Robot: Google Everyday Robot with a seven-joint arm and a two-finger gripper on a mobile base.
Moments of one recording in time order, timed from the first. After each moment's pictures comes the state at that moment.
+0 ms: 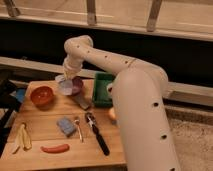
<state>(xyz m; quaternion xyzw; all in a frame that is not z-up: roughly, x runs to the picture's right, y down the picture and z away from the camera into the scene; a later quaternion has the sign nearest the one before) -0.196 -0.071 0.838 -0.32 -0.04 0.54 0.78</state>
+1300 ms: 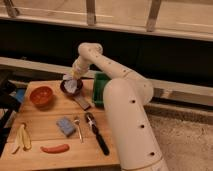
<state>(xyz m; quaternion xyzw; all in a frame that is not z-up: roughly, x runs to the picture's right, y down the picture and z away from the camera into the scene) -0.182 -0.084 0.927 -0.36 -0.05 0.60 0.71</state>
